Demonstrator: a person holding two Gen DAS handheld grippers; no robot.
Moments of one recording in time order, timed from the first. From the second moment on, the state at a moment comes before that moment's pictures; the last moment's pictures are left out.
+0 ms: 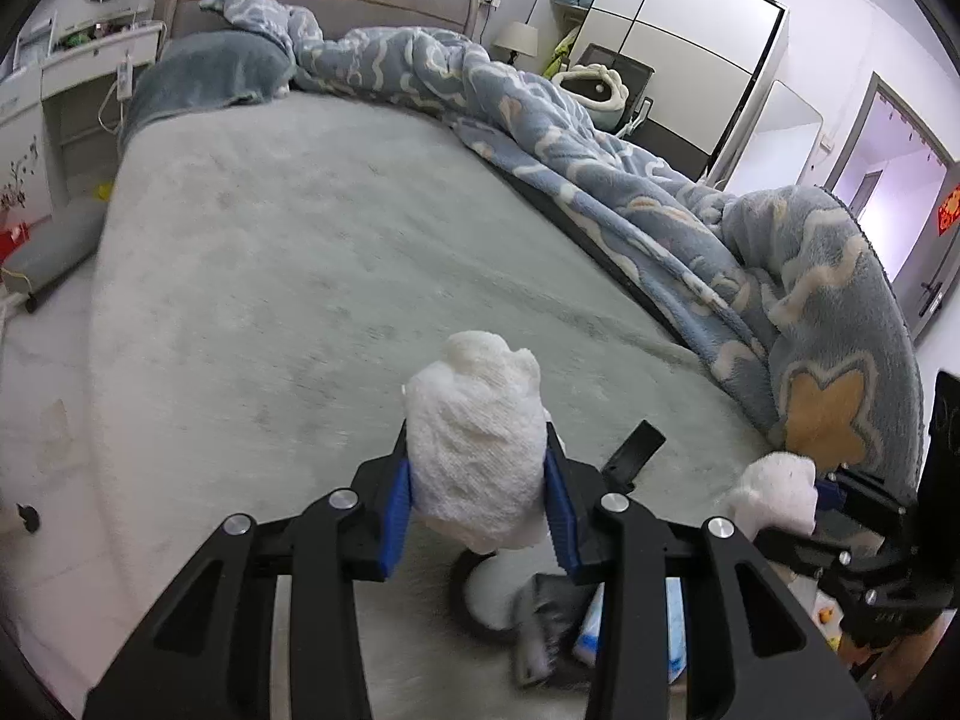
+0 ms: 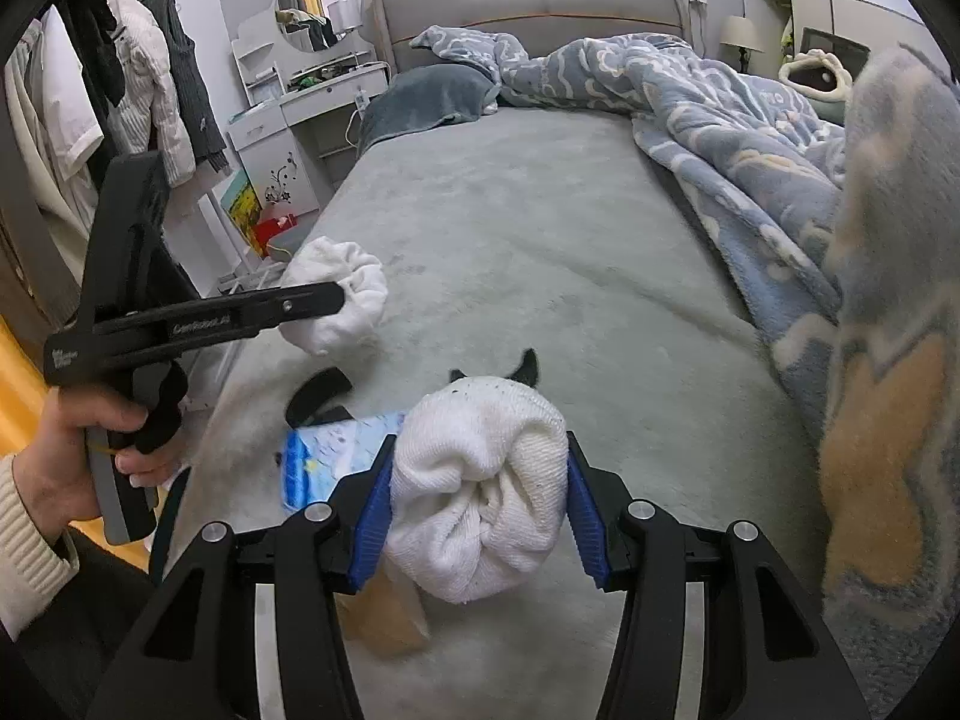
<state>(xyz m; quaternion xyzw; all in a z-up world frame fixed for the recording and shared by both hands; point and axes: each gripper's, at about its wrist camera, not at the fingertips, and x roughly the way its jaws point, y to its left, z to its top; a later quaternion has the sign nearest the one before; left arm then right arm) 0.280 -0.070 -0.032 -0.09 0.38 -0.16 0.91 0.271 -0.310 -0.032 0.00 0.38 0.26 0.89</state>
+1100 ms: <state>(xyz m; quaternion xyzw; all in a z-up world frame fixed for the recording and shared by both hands) 0.211 0.078 -0.033 -0.04 0.44 -0.12 0.89 0.269 -0.106 -0.028 -0.04 0.42 0.39 0.81</state>
